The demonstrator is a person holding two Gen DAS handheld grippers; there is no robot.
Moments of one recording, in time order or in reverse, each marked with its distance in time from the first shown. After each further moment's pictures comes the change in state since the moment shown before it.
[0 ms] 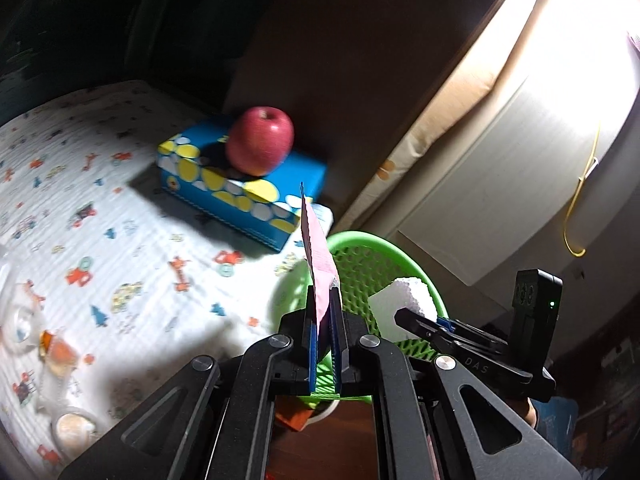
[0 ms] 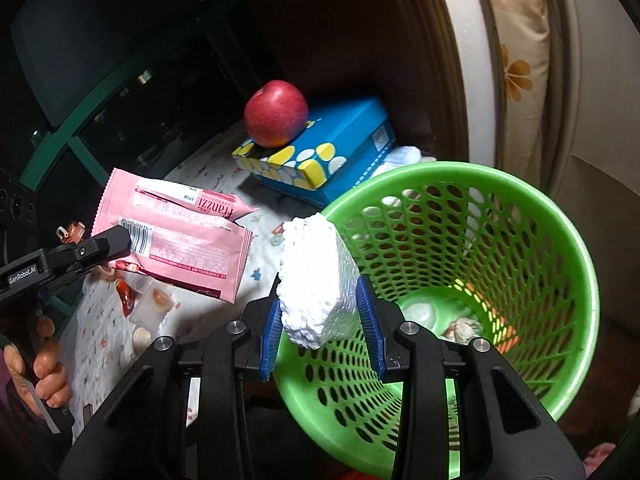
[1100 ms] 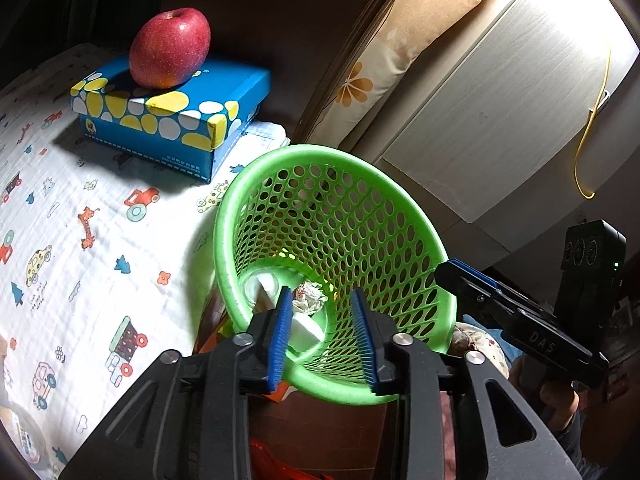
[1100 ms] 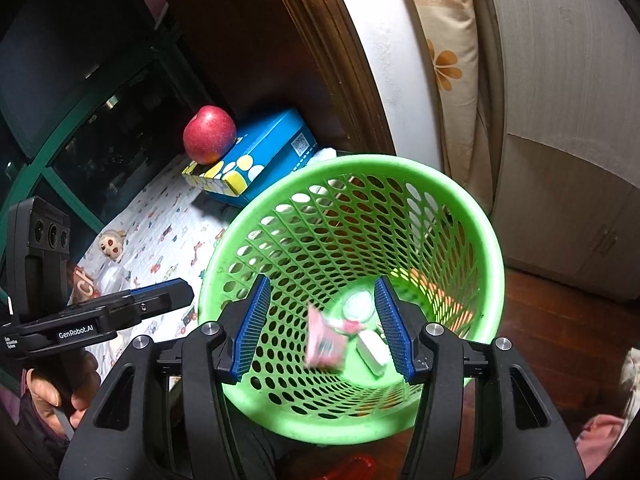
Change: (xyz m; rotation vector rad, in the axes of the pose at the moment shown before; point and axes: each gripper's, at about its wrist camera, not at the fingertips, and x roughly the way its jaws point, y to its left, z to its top) left arm 0.093 -0.045 -0.030 0.059 0.212 0.002; right arm -0.045 -0.062 -0.020 0.092 -0.039 -0.081
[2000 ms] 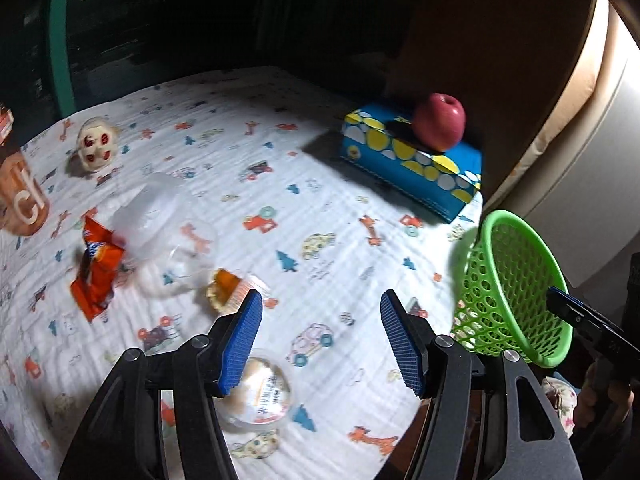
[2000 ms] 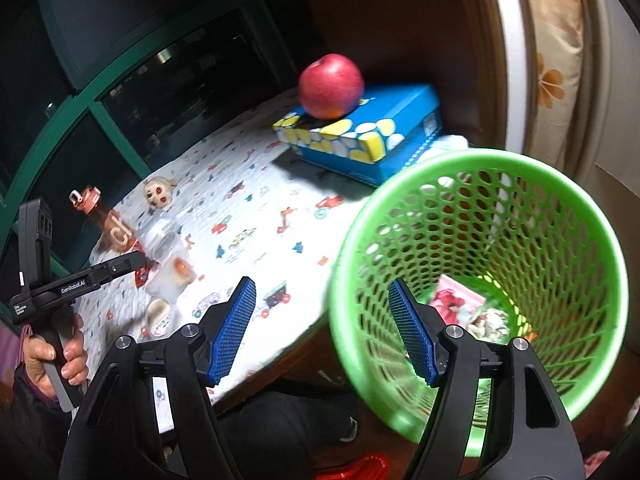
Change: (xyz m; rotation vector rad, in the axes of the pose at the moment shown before) left arm -0.153 0.159 -0.063 -0.205 -0.195 0.429; right arm 0.047 0.122 -0.015 -0.190 0.079 0.141
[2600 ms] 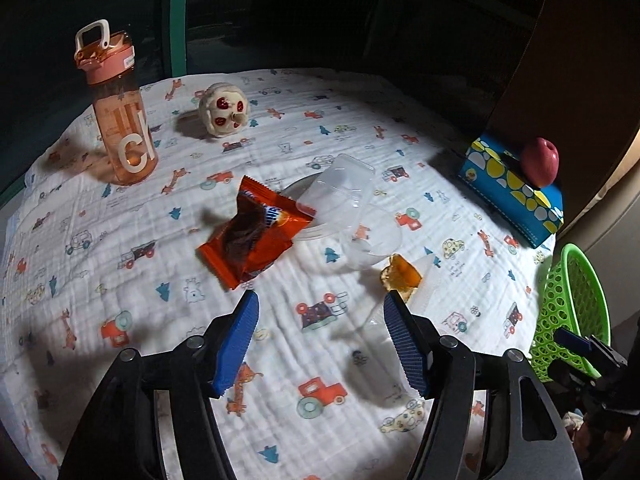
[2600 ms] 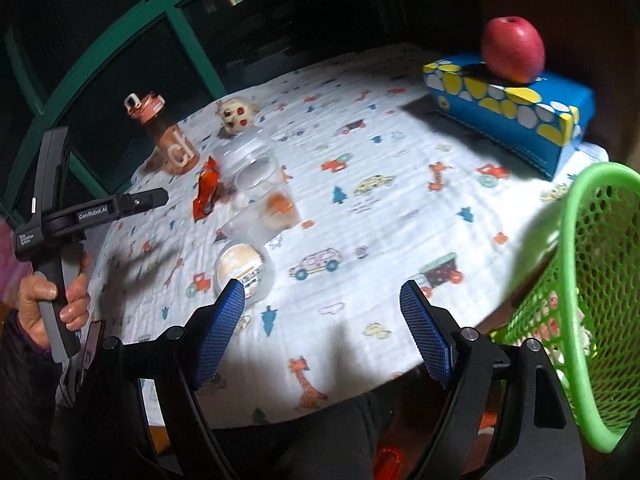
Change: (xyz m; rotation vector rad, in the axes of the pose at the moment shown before) left arm -0.038 0.123 -0.026 -0.153 -0.023 0.179; right arm 0.068 0.136 -0.038 -0.245 0.151 0.160
